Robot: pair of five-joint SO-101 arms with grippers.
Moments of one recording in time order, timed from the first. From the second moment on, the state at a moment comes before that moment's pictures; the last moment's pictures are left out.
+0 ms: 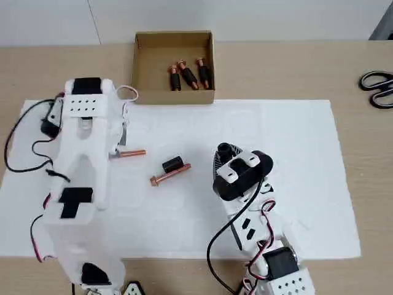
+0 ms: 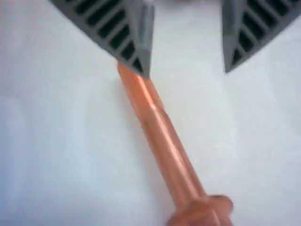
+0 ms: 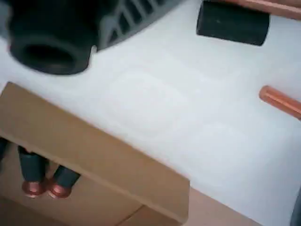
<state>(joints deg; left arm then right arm) -5.4 22.3 -17.5 98.7 81.6 -22.5 -101.8 96.2 24.4 8.9</state>
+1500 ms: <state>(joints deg) -7.1 40.7 -36.5 98.6 82.6 -24.5 -101.8 96.2 24.4 8.9</state>
